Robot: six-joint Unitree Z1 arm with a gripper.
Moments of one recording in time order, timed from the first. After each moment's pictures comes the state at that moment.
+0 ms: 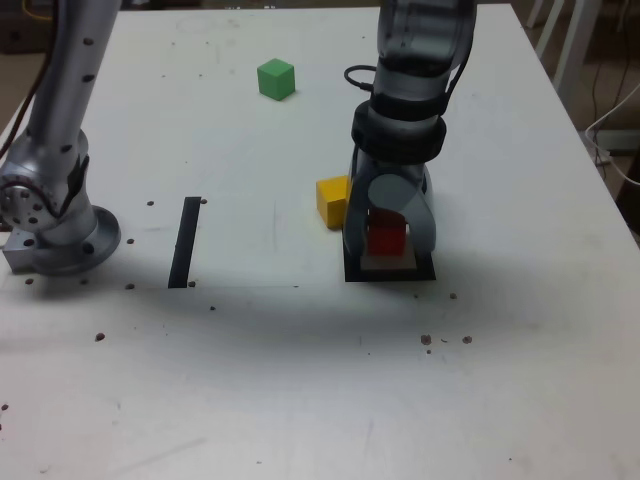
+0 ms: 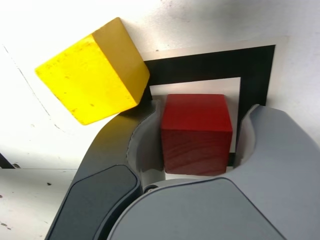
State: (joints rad) arm -0.02 2.09 -1.47 1.09 -0.03 0.06
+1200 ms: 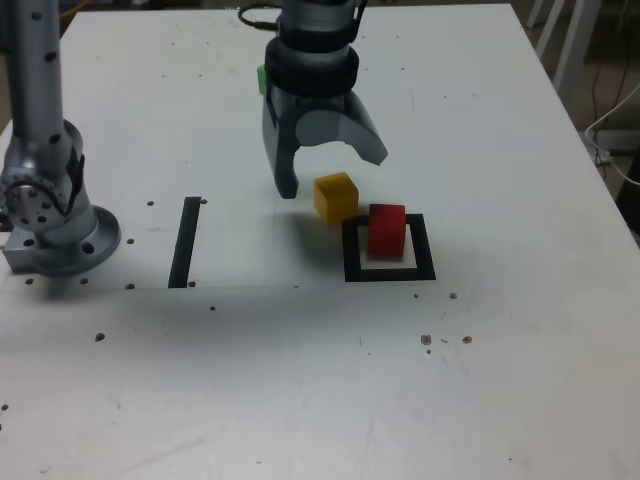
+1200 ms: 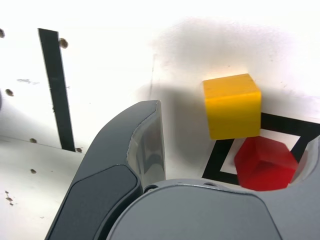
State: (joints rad) arm 0.11 1.84 -1.26 1.13 0.02 -0.12
